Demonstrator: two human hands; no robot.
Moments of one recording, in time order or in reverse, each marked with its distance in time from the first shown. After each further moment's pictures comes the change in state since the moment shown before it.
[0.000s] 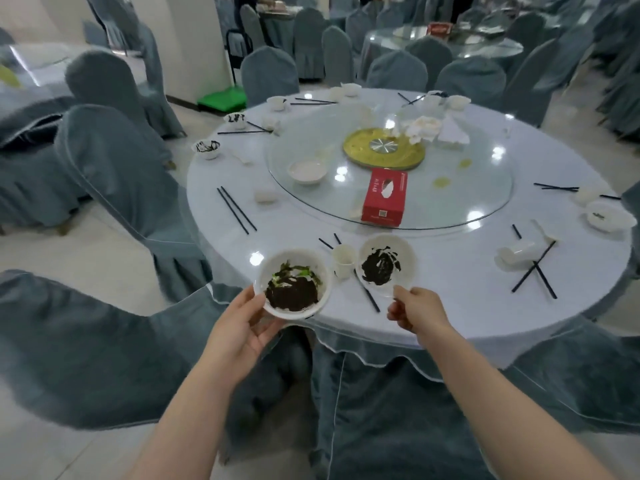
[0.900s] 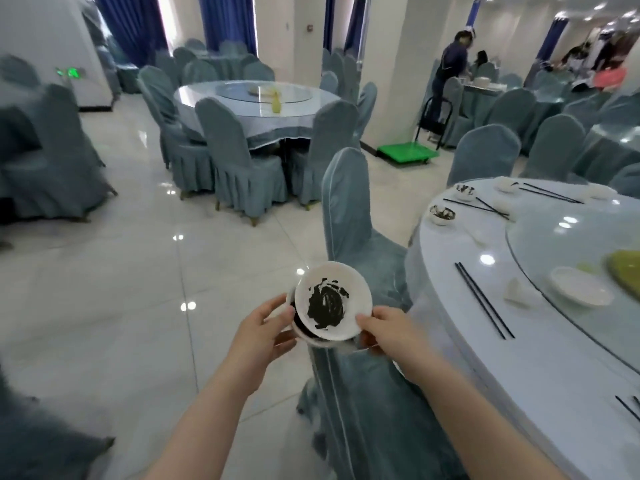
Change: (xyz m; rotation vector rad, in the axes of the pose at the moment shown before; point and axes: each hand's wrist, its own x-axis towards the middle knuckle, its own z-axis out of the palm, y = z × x) left_hand -0.009 0.274 -0.387 0.128 0.327 0.327; right_hand -0.182 -0.101 0.545 -0.480 -0.757 -0.347
